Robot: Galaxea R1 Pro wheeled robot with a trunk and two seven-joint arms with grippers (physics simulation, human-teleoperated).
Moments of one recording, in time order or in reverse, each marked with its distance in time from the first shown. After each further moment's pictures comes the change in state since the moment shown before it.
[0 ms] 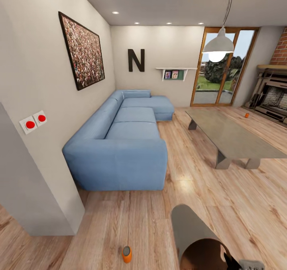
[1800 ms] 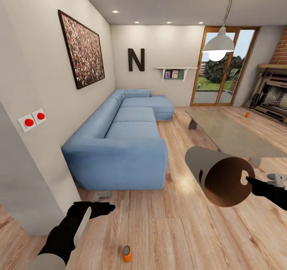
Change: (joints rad) left arm -0.432 -0.101 0.005 -0.516 0.004 1.054 0.007; right arm -0.218 -0.172 -0.283 -0.897 0.004 1.119 0.210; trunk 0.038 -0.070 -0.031
